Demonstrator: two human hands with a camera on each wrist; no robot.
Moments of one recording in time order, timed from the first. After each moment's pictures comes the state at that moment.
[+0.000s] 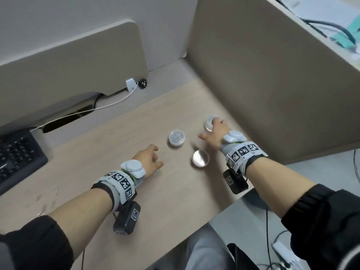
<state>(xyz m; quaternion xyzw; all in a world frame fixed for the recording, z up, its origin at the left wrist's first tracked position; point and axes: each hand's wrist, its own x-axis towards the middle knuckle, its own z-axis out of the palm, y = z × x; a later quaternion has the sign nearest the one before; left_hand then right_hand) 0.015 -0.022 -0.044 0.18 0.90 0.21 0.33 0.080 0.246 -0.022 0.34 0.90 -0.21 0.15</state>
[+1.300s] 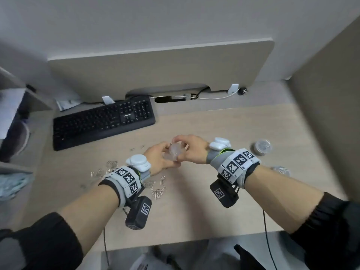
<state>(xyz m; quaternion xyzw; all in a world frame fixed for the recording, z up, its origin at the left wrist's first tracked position) 0.059 -0.287 0.042 0.00 0.88 0.39 0.26 0.032 -0.105 0.061 -0.10 0.88 -0.35 0.30</state>
